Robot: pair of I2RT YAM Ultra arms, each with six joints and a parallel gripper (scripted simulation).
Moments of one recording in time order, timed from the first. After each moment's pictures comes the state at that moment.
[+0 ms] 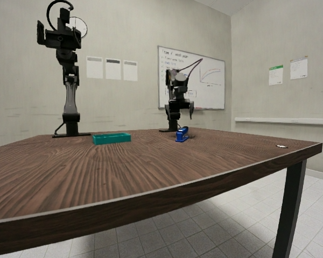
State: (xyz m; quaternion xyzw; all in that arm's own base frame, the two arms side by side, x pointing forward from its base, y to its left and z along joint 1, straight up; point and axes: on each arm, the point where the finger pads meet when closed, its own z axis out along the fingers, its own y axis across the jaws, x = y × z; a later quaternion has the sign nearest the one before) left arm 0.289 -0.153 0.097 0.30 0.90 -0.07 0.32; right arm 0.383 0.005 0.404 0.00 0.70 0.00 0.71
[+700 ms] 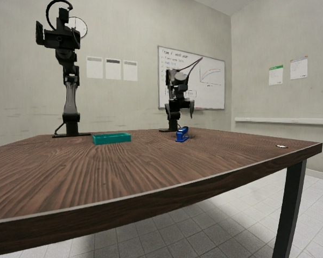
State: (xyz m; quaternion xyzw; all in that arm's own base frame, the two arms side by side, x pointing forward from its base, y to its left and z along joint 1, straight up) left arm 0.296 -0.155 0.102 0.30 0.89 -0.07 0.34; right arm 0.383 0.001 0.402 0.00 0.71 0.00 0.71
